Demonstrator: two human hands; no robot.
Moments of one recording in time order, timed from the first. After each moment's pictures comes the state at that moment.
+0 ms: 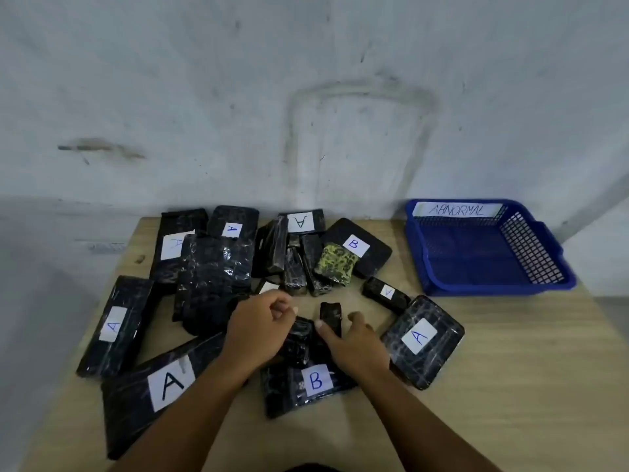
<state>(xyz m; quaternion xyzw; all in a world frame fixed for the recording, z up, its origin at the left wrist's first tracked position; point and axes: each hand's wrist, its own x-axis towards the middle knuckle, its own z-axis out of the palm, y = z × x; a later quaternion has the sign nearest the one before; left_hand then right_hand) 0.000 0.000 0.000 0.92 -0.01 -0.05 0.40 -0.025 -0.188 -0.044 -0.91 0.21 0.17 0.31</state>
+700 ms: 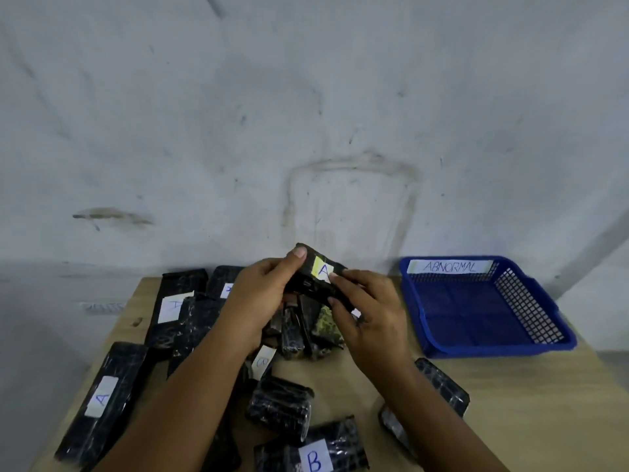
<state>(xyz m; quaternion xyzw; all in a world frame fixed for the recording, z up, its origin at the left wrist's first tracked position) 0.070 -0.029 0.151 0.73 0.10 -0.08 0.68 0.037 -0.203 0.086 -0.86 -0.13 -0.37 0.34</state>
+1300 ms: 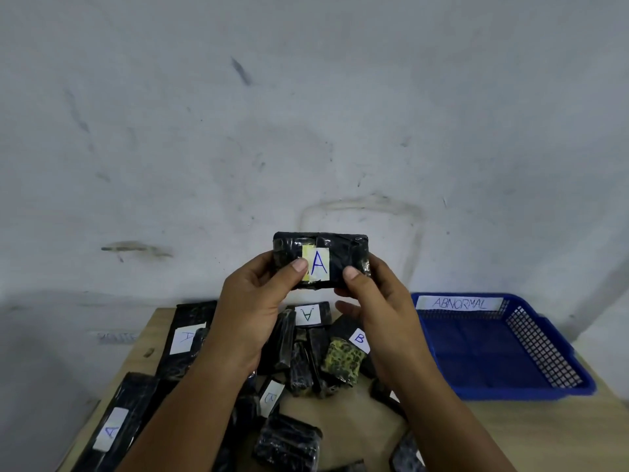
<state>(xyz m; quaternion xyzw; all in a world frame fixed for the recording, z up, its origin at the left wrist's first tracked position) 0.040 -0.018 0.212 0.64 -0.03 0.04 0.76 0.030 -0.177 0.194 -0.66 0.00 -0.09 0.75</state>
